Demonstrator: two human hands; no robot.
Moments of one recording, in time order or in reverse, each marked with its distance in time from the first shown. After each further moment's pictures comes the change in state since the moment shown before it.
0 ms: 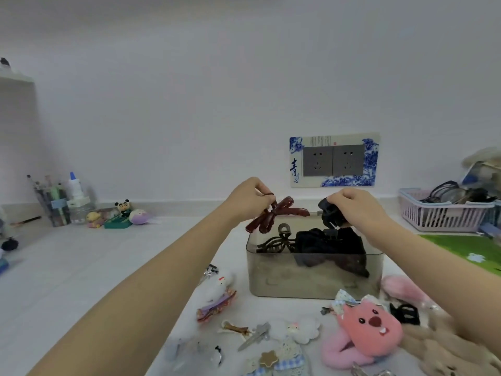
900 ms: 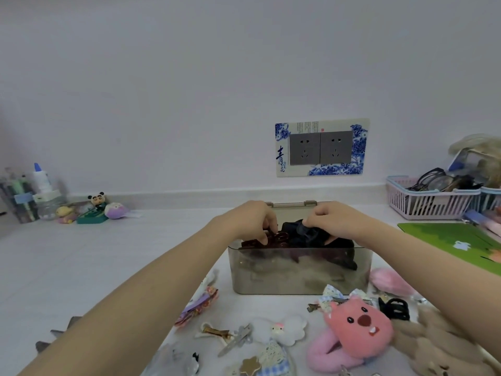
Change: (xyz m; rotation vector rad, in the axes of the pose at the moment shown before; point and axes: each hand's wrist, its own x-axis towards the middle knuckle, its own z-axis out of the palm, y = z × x) left_hand 0.028 -0.032 0.047 0.609 -0.413 0.241; right_hand 0.009 0.028 0.007 -0.217 -0.382 0.038
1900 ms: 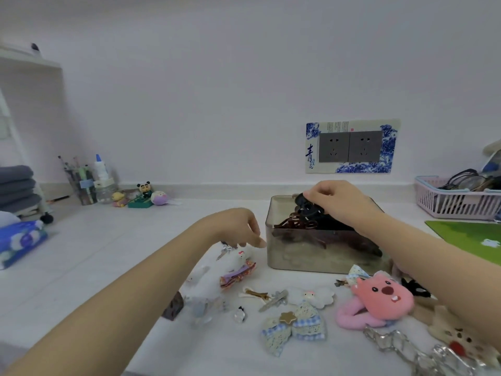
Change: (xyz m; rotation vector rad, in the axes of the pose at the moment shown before) left_hand -0.124 -0.012 -0.021 -0.228 -0.061 -0.377; right_hand -0.040 -0.059 0.032 -0.002 0.217 -0.224
